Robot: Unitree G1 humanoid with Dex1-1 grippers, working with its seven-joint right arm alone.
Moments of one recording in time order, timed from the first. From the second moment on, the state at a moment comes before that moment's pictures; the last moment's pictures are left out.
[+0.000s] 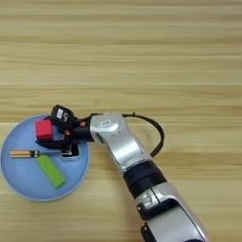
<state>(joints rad) -0.42 -0.26 0.35 0.36 -0.03 0.10 0.99</state>
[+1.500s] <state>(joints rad) -0.68 -0.33 0.03 0.75 0.06 0.03 0.88</state>
